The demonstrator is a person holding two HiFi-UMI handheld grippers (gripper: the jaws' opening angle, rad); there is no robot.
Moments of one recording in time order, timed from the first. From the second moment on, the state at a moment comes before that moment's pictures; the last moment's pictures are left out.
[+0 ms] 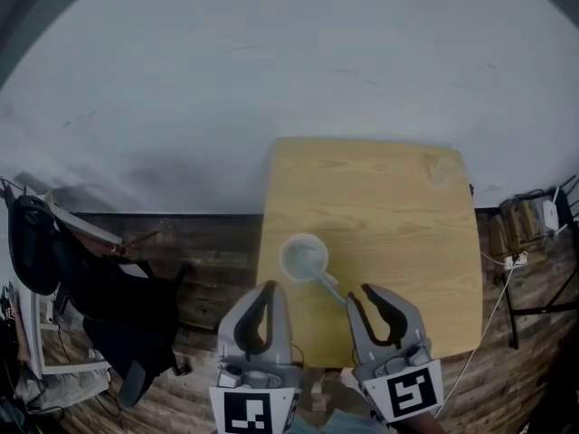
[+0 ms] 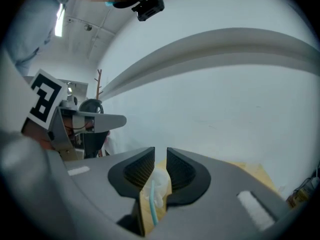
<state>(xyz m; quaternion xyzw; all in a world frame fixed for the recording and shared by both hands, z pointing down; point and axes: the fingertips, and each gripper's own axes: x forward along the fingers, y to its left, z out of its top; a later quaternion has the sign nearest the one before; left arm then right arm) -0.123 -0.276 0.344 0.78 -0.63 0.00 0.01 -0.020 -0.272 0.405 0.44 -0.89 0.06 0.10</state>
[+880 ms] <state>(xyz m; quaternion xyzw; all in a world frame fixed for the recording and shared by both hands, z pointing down) -0.094 -0.307 0.215 0.79 -0.59 -0.07 -0.11 0.006 -0.298 0.222 0.49 -0.86 -0.09 -0.05</state>
